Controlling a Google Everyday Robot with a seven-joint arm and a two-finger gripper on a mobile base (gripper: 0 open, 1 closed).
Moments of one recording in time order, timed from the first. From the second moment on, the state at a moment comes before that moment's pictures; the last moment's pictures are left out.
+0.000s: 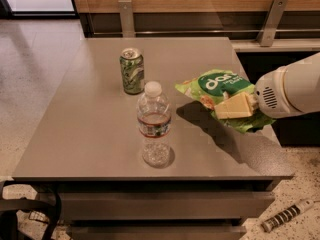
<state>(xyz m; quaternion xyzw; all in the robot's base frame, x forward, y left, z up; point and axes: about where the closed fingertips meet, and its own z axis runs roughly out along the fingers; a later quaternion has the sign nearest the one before) 0.485 -0.184 0.891 -0.20 0.92 0.08 0.33</state>
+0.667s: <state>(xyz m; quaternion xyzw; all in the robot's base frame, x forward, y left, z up) 0.485 -0.182 0.891 -0.20 0.92 0.08 0.33</state>
